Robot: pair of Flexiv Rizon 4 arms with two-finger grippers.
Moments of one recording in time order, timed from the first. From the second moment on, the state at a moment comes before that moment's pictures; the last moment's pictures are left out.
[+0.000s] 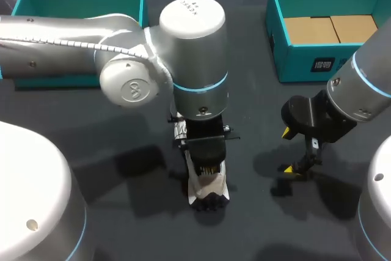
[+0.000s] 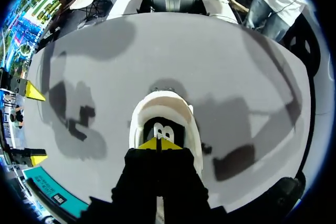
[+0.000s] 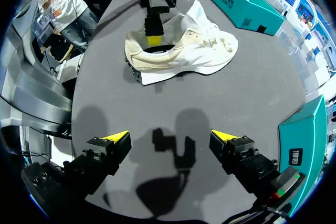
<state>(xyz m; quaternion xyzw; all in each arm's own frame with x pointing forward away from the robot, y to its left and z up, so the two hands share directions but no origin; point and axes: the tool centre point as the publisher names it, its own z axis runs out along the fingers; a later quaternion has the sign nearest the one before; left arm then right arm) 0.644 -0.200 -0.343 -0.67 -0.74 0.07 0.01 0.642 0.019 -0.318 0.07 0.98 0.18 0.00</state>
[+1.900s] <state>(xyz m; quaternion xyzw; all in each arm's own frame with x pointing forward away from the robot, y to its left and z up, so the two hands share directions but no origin) 0.683 -0.195 -0.351 -0.64 -0.77 -0.04 -0.03 0.642 0.019 -0.318 0.07 0.98 0.18 0.00</state>
